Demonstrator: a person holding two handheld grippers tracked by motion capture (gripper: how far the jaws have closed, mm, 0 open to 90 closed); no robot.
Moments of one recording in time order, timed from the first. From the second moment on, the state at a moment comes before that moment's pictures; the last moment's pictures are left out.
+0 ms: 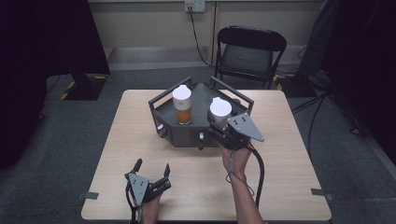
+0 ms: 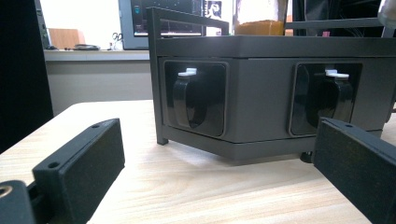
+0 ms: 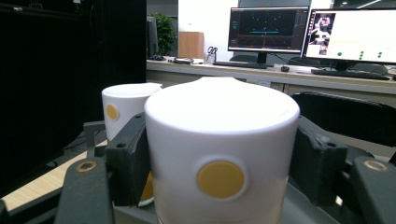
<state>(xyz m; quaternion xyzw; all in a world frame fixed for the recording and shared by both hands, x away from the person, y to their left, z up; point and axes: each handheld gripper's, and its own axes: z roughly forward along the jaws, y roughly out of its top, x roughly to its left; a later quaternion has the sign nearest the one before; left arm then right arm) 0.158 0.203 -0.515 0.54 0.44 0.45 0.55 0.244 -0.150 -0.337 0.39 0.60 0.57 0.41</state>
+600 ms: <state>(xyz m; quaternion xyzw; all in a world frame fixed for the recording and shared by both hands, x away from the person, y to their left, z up) 0.158 0.203 -0.515 0.54 0.44 0.45 0.55 0.281 -0.131 -0.330 0.39 0.59 0.57 0.43</state>
